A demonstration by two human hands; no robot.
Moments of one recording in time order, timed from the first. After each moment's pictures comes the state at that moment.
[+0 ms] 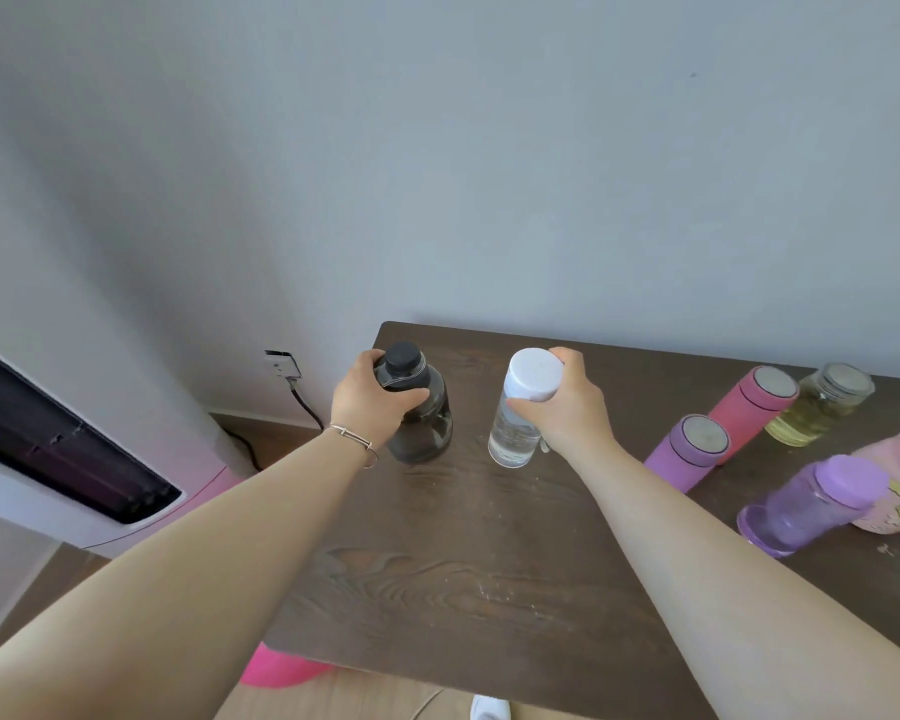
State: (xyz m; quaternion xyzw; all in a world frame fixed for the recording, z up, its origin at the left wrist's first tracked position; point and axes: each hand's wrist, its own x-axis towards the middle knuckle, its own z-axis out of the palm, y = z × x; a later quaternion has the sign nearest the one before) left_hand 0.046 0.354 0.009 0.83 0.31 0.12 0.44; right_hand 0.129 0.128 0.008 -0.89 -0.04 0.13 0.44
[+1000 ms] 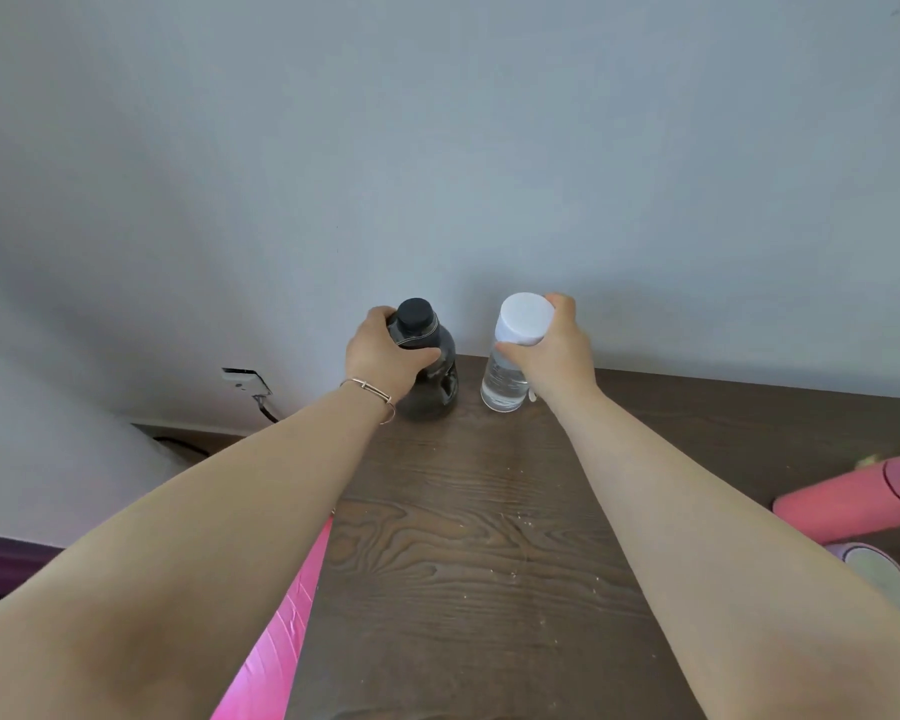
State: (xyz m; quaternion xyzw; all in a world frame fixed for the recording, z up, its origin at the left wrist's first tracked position) left_hand 0.256 0.471 -0.052 0.84 0.28 0.10 0.46; right_hand 0.318 0.276 -0.032 -0.89 0.00 0.08 0.44
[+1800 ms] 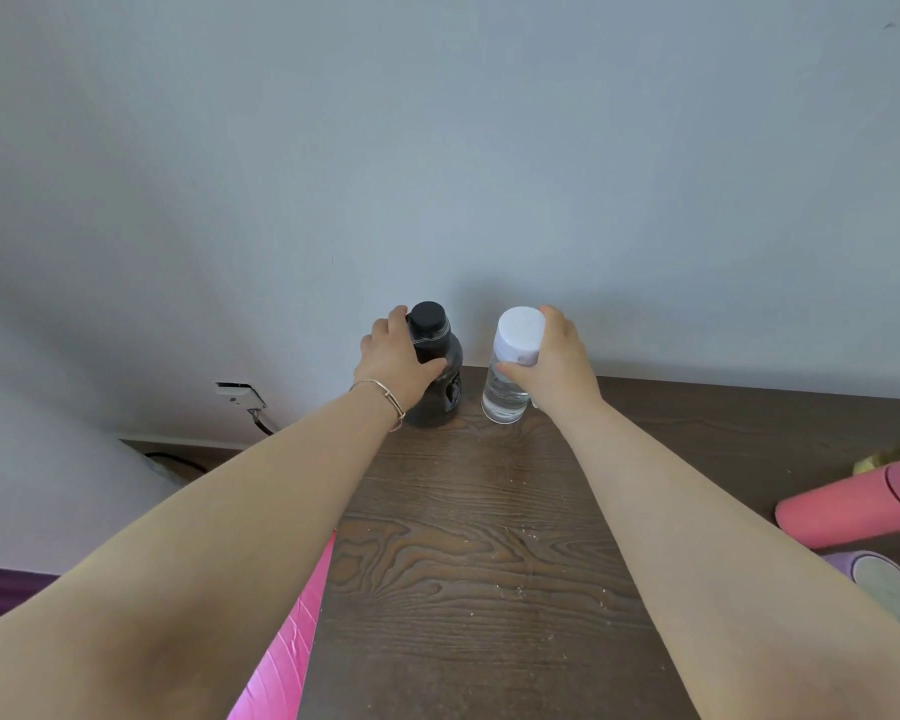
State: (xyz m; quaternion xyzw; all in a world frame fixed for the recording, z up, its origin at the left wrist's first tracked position) left_hand 0.278 0.475 -0.057 0.92 0.21 0.02 0.33; right_hand 0.326 0.275 -0.042 -0.94 -0.07 0.08 0.31
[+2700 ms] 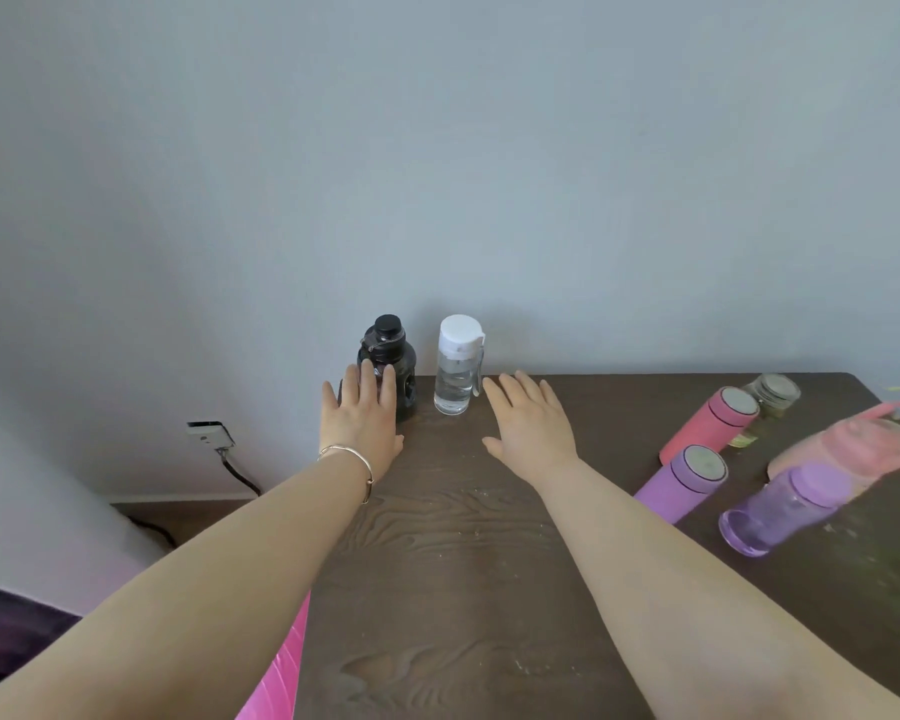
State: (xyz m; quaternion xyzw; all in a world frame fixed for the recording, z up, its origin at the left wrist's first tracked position) left_hand 0.135 0.437 -0.024 0.99 0.05 0.03 -0.11; right_hand 0.168 0.210 -0.004 -0.98 -0.21 0.00 0.00
